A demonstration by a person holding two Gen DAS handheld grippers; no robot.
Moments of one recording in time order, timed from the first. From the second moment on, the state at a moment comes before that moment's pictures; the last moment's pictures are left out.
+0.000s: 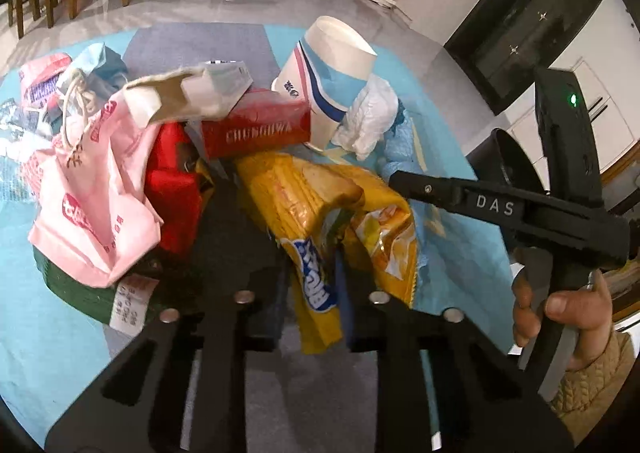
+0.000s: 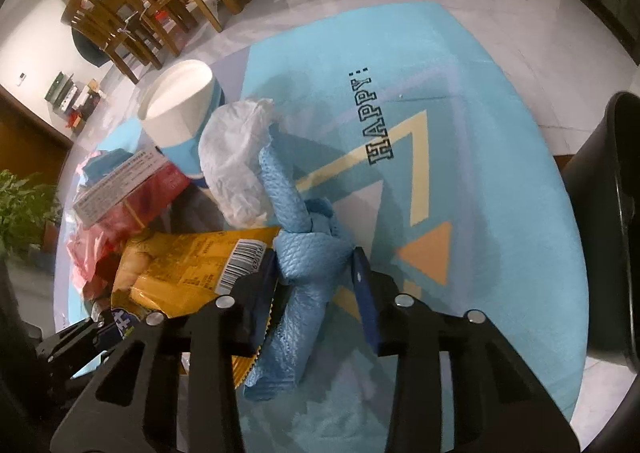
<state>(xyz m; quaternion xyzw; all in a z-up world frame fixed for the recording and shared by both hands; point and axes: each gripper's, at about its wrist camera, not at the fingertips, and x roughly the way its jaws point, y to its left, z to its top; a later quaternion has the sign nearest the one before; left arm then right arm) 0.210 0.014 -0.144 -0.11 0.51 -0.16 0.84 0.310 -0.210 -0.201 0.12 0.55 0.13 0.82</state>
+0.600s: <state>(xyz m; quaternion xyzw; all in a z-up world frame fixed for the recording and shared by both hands) 0.146 0.013 -0.104 -0.14 0.46 -0.19 0.86 0.242 -0.285 -0.147 0.21 0.46 0.12 0.85</state>
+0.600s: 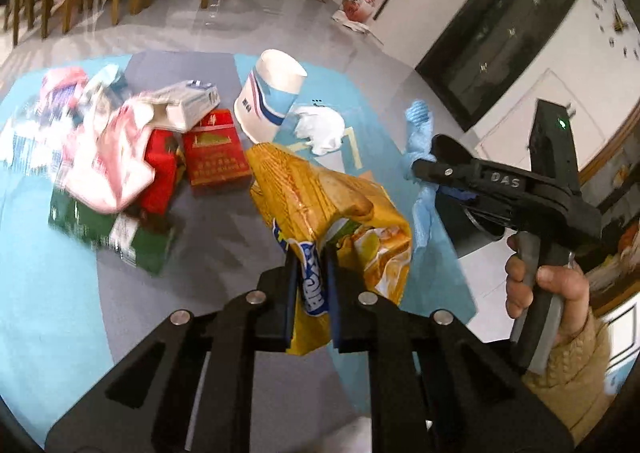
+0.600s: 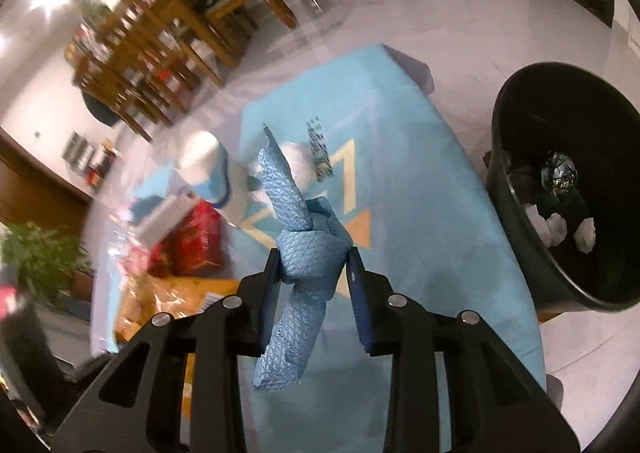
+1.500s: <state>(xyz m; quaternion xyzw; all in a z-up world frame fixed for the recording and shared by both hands) 0.163 -0.081 -0.059 -0.13 0.43 -0.25 0.86 0.180 -0.418 -0.112 0.31 0.33 0.02 0.89</state>
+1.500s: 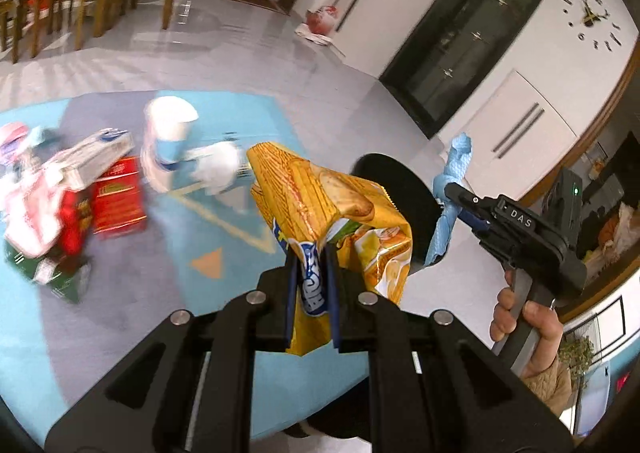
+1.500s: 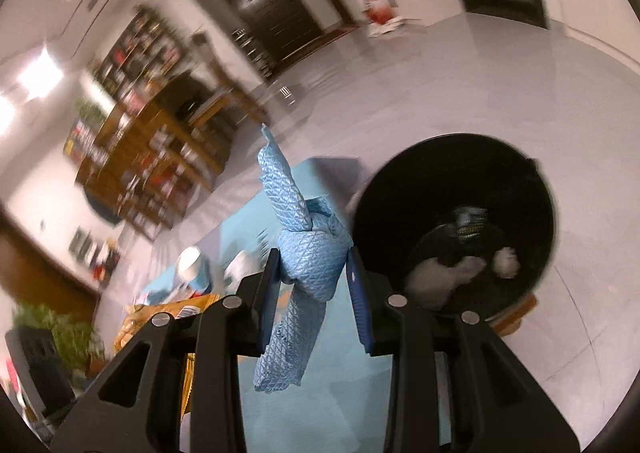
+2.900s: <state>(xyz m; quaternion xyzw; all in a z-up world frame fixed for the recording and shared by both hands) 0.197 -0.154 -0.108 -0.04 0.43 -0.22 0.87 0.232 -0.434 -0.128 0.33 0.34 -0.03 0.88</state>
